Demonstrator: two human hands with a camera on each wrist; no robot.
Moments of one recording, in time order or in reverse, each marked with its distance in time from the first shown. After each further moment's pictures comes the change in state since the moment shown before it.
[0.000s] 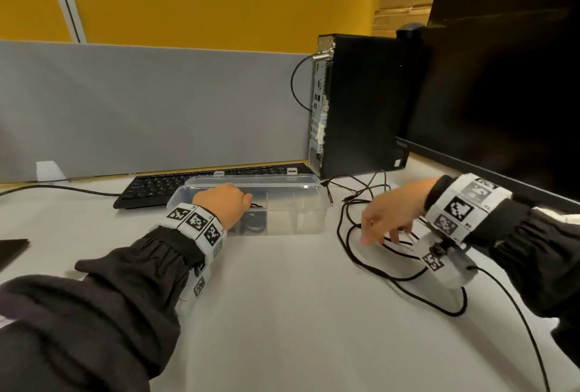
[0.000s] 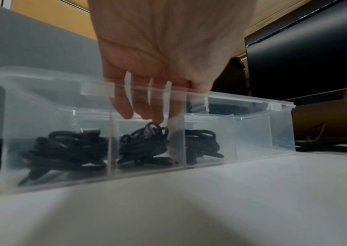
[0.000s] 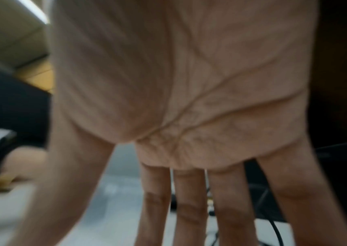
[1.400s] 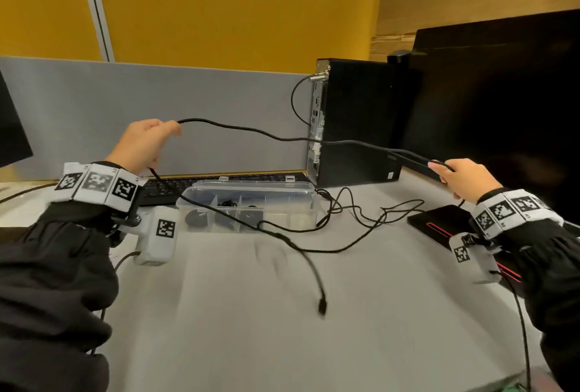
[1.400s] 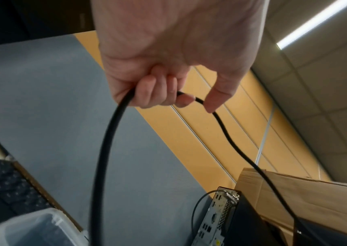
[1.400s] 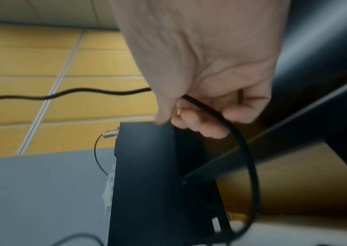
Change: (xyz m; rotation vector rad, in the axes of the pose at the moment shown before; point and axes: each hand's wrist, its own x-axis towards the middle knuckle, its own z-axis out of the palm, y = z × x) left_hand -0.065 -0.072 -0.107 -1.115 0.396 -0.232; right_hand -0.034 0.124 -0.001 0.429 0.970 0.317
